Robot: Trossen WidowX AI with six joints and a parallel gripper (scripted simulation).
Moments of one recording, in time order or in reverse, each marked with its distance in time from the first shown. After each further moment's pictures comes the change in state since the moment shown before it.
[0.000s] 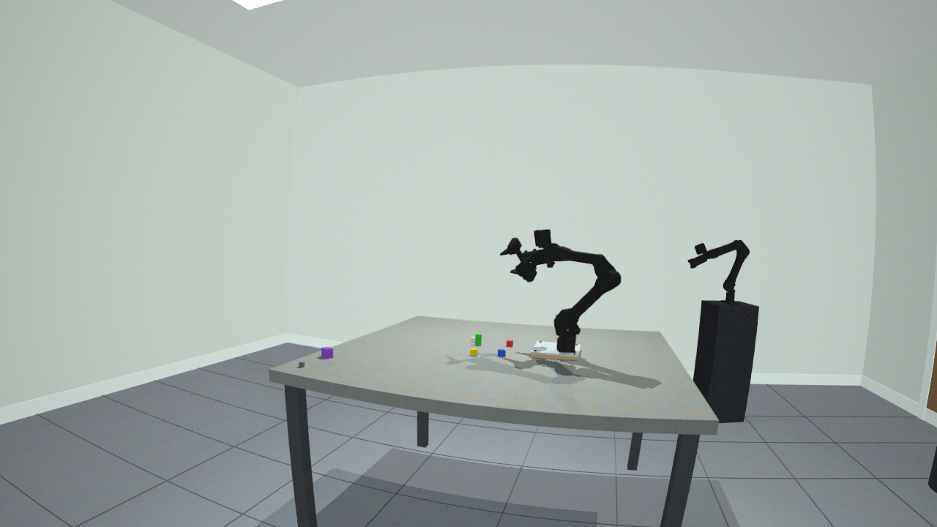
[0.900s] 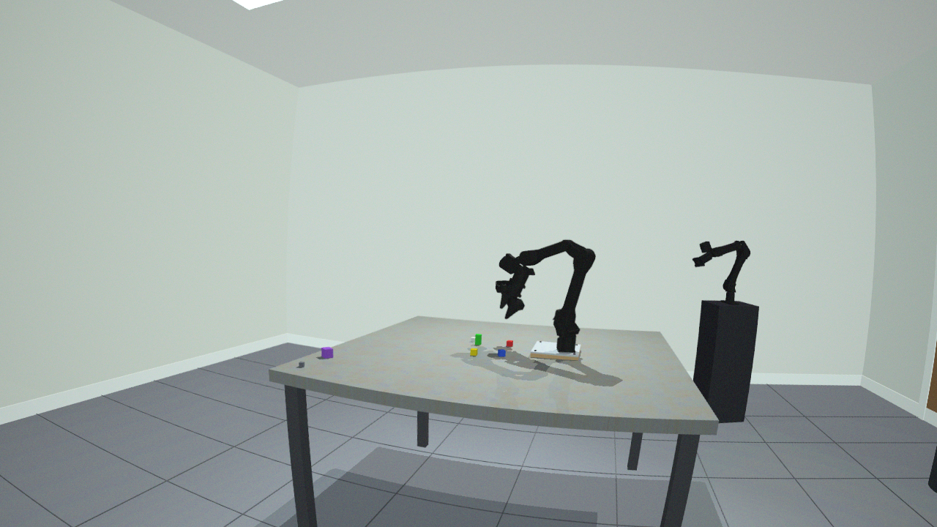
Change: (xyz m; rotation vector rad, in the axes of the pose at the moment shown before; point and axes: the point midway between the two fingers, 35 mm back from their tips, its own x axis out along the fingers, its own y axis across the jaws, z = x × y) arm 0.043 0.125 0.121 1.253 -0.040 1.000
